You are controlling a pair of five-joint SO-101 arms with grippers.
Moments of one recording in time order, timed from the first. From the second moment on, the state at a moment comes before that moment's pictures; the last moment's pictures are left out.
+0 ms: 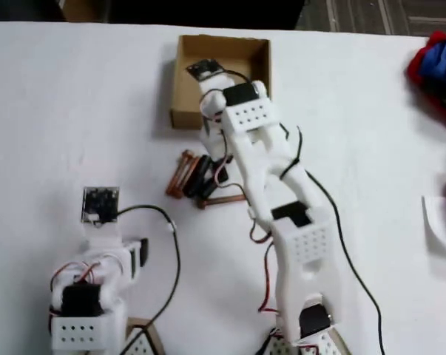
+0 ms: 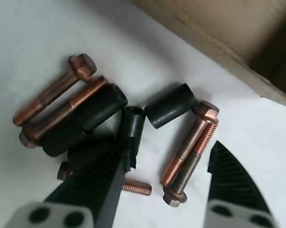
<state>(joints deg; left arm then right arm) -9.0 -103.0 96.0 73.6 2.4 -24.3 38.3 -35.0 86.9 8.8</state>
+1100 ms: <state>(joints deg) -9.0 -103.0 96.0 73.6 2.4 -25.5 60.0 -56.8 89.0 -13.1</state>
